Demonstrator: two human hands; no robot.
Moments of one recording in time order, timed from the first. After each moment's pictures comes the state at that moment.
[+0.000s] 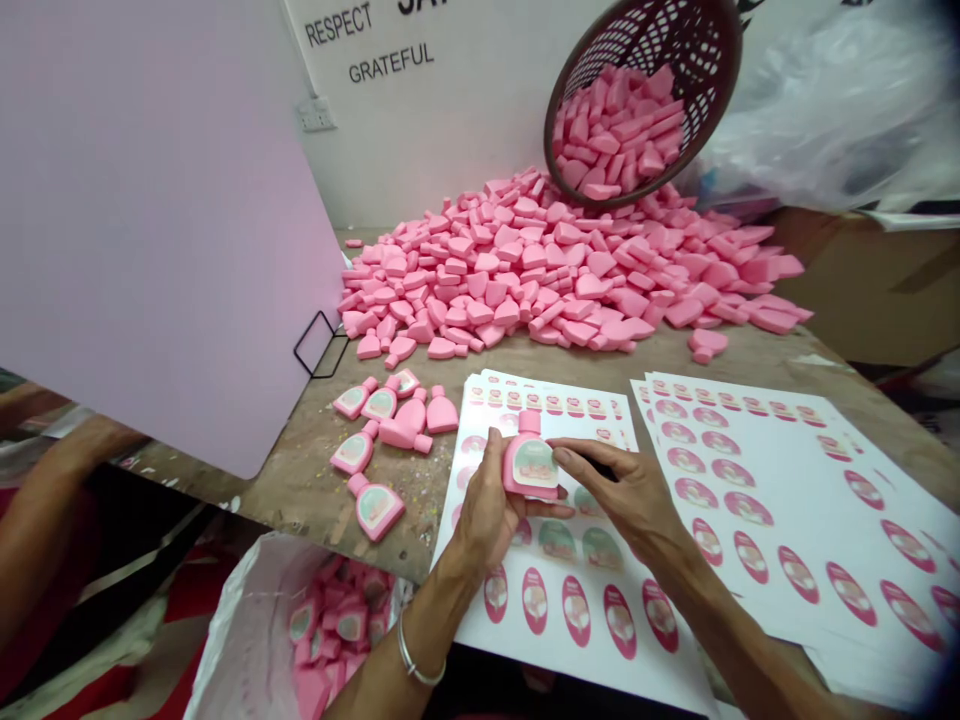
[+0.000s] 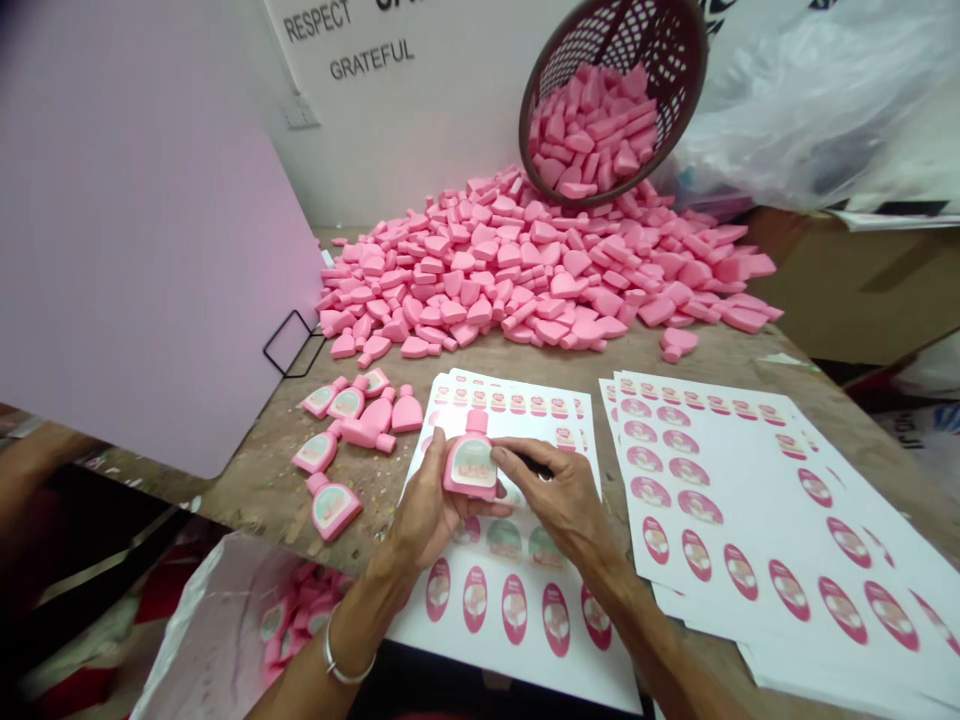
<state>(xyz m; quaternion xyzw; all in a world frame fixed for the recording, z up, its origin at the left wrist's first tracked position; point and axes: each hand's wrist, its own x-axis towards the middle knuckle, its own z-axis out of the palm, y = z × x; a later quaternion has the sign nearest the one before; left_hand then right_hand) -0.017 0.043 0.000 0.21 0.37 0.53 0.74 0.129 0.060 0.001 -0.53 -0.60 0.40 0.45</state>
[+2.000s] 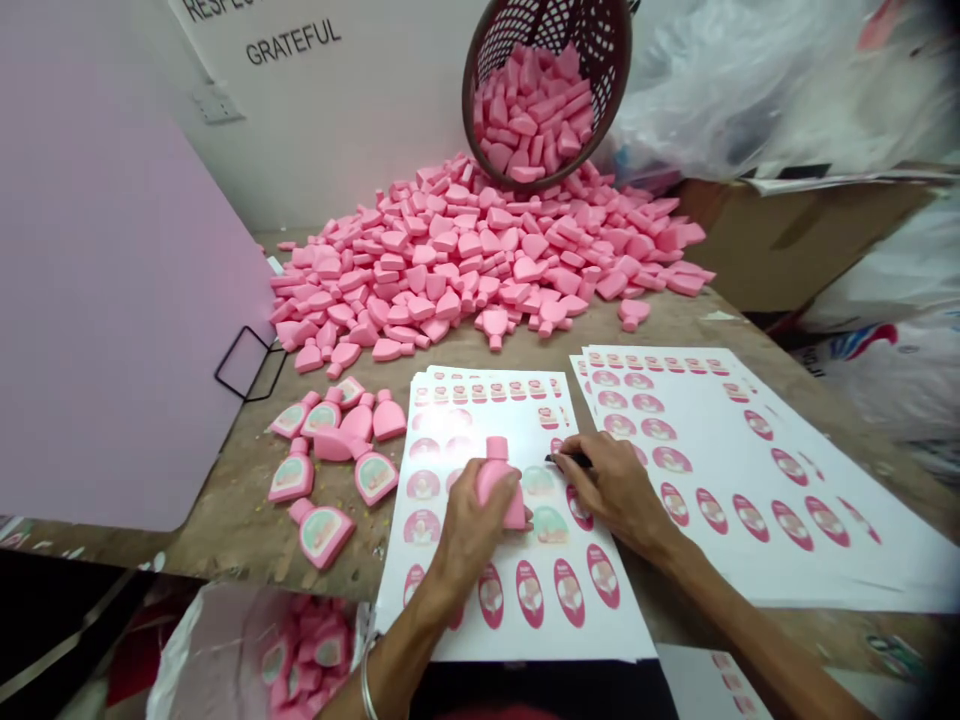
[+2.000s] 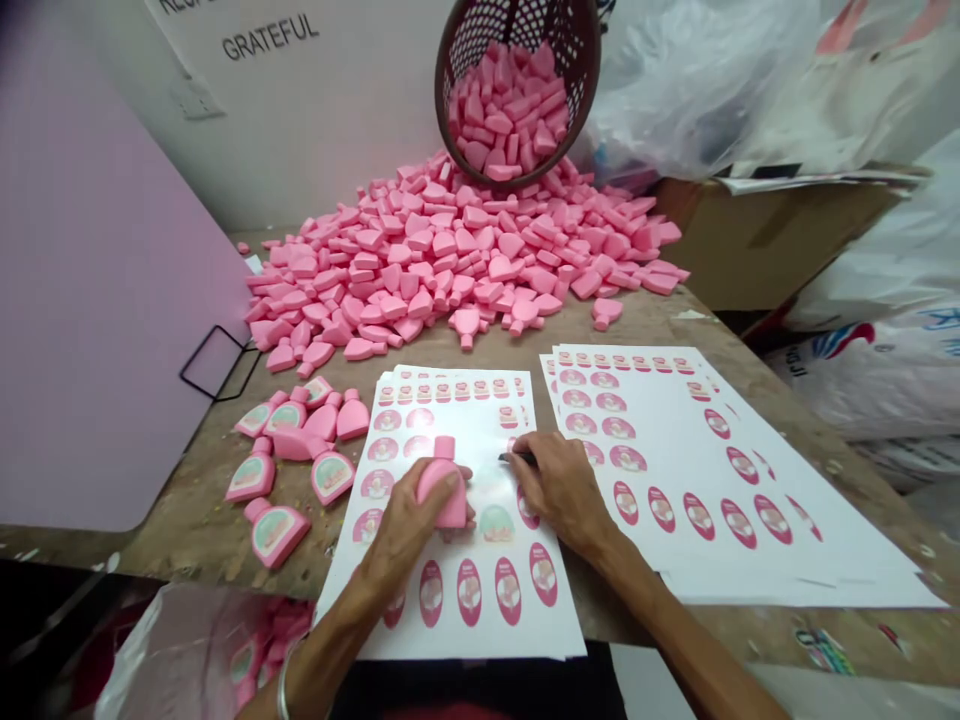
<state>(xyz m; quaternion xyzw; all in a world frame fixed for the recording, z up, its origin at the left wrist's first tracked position) 0.011 0.029 -0.004 0.40 0.53 0.40 0.63 0.213 0.056 -0.054 -0.58 -0.75 0.10 0.30</state>
